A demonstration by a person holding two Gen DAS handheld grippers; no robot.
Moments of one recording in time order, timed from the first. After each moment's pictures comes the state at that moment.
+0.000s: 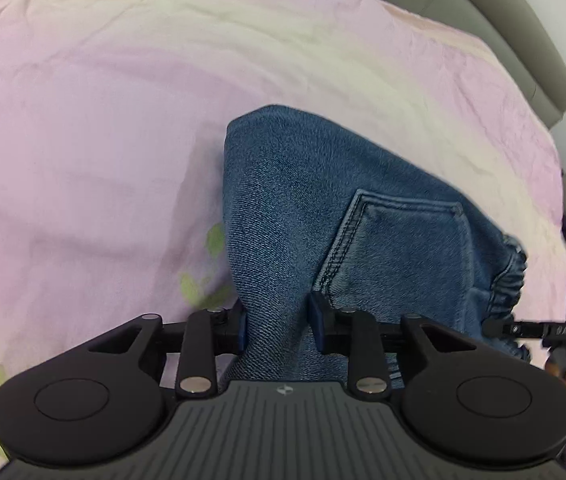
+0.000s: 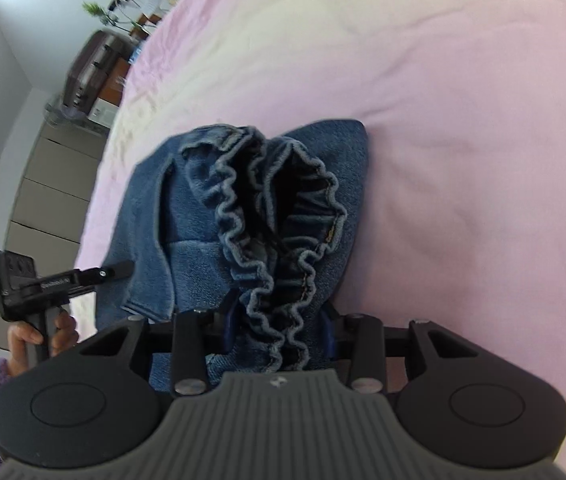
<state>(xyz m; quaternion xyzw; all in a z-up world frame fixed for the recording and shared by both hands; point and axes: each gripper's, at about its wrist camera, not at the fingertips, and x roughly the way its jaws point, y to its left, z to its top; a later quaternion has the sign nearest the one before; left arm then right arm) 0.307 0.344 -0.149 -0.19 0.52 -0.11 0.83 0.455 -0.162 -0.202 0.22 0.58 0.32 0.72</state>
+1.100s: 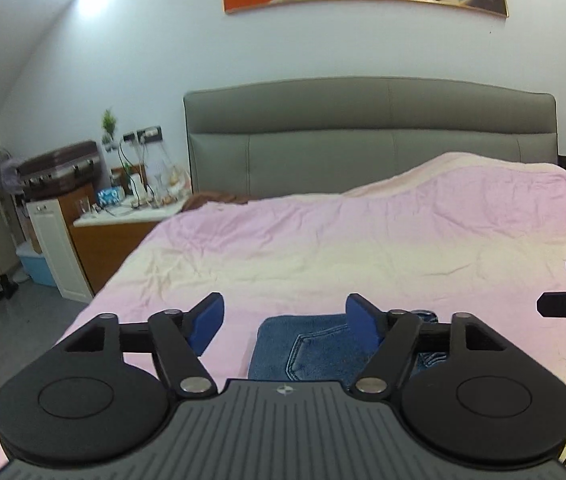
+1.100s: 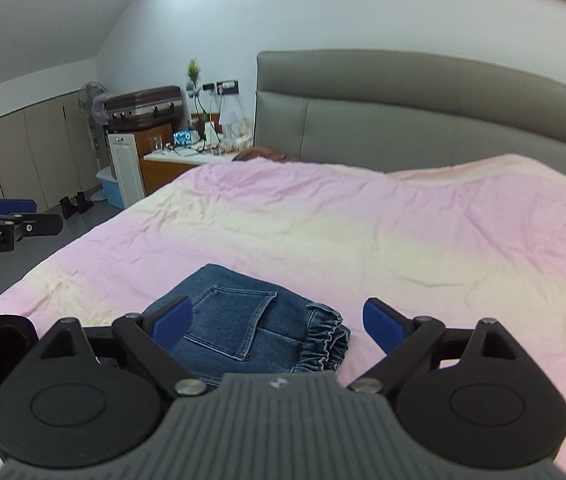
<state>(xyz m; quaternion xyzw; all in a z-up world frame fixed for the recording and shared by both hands) 0.071 0.180 0.097 0.05 0.22 0.06 0.97 0.232 -0.179 0.064 -0.04 0.26 0.30 0.92</state>
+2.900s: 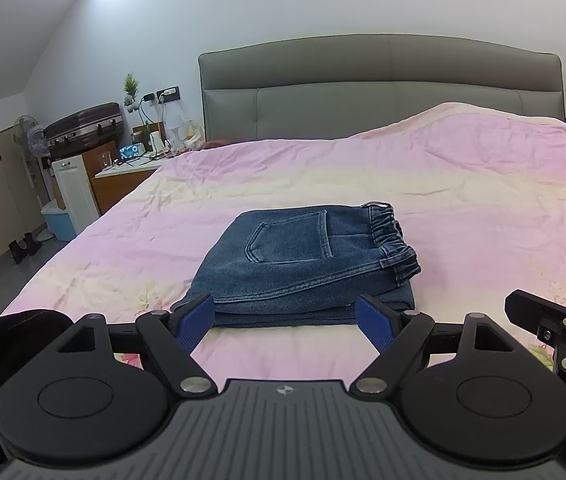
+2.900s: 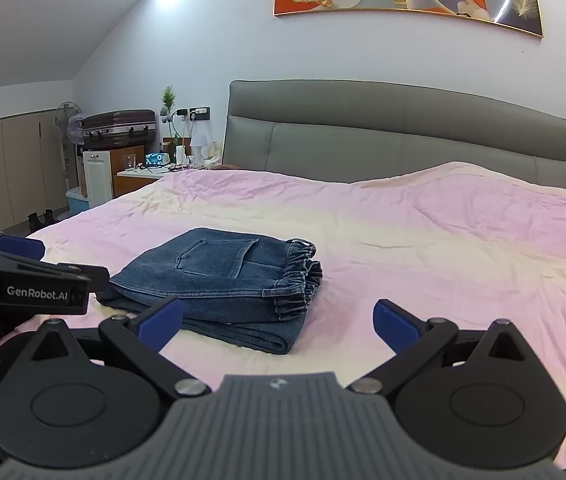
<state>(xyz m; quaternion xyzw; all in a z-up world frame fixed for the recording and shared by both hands) -0.012 0.080 -0.004 0.04 0.27 0.10 0.96 0.066 -0.231 -0.031 -0.04 0.19 0.24 0.95</state>
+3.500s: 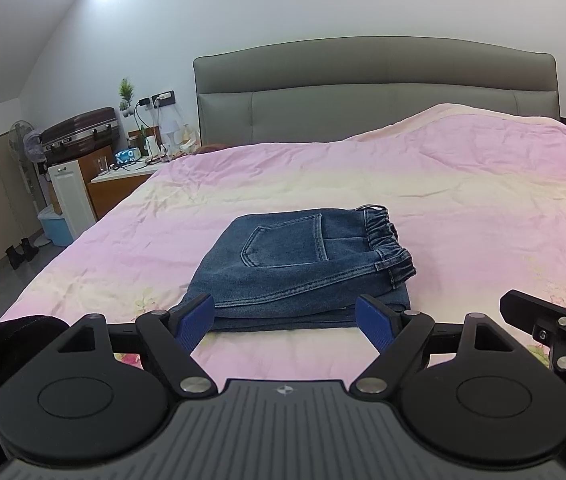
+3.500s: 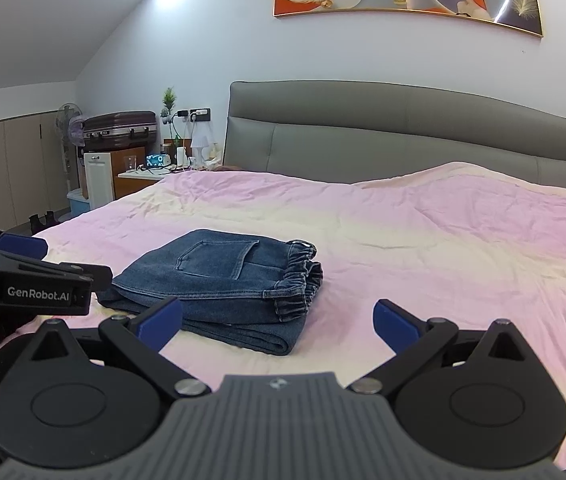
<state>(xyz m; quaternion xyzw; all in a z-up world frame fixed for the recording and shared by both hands) -0.011 0.081 0.000 0.05 0.26 0.09 0.96 0.066 -0.232 -0.030 -0.04 0.19 0.24 0.95</state>
